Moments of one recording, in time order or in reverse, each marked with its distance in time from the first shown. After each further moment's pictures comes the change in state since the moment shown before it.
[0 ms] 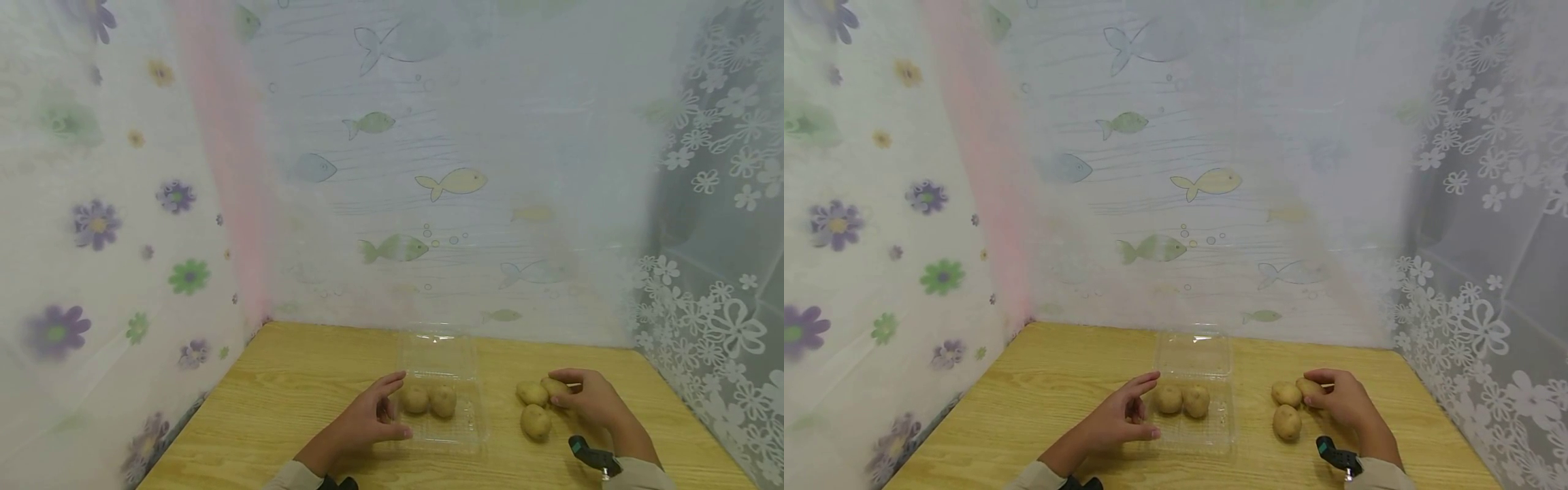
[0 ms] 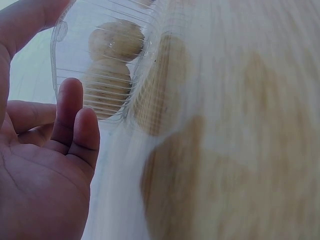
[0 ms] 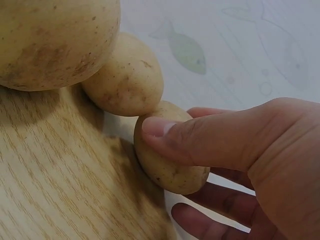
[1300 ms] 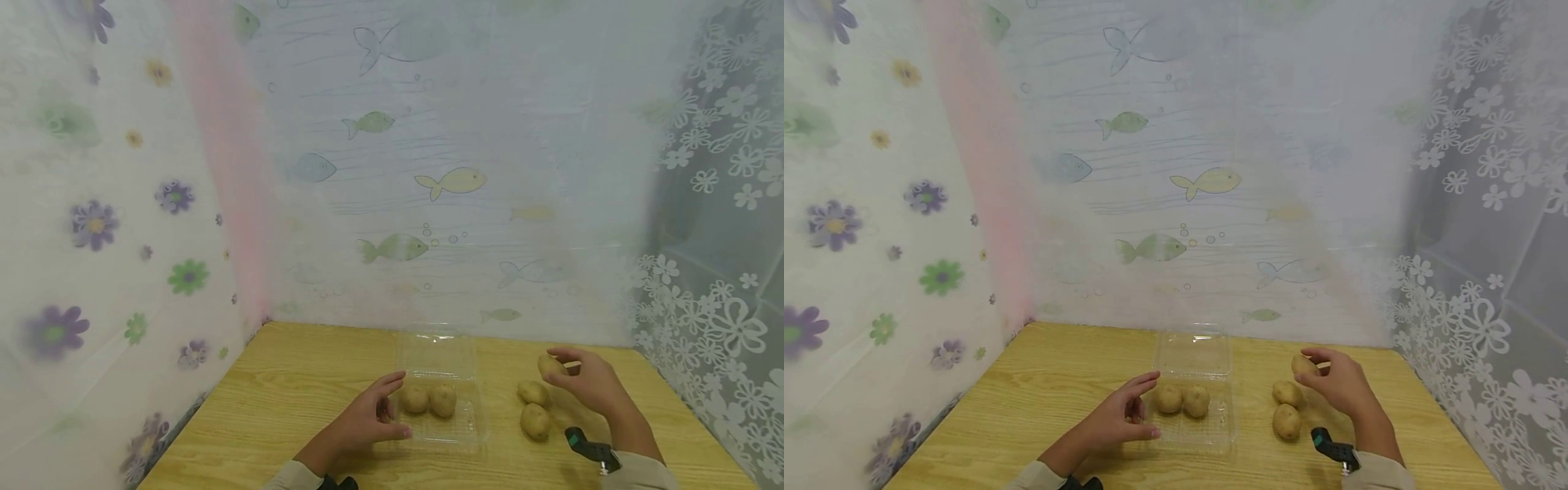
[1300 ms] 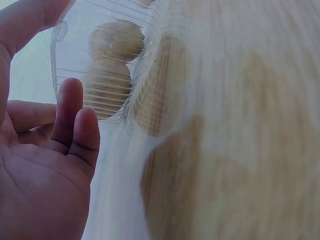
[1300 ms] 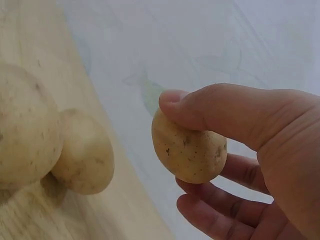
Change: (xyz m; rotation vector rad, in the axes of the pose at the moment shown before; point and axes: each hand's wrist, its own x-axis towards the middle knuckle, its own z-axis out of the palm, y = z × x) left_hand 0.002 0.000 -0.004 -0.004 -0.007 0.016; right_hand -0.003 -0.043 -0.009 -0.083 0.122 -0.052
